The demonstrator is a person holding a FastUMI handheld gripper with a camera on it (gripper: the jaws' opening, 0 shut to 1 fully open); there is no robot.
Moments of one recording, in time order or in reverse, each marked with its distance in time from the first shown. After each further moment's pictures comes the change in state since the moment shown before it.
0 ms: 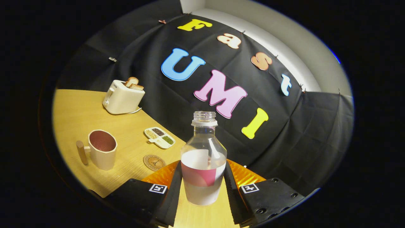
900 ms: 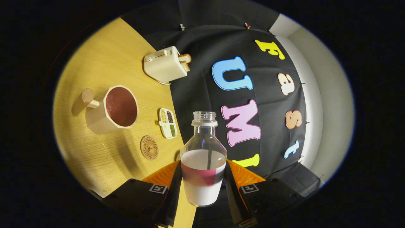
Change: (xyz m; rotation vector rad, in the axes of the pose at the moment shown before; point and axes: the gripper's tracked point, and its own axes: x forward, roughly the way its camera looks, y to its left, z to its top) arm 0.013 0.086 0.019 -0.646 -0.051 0.097
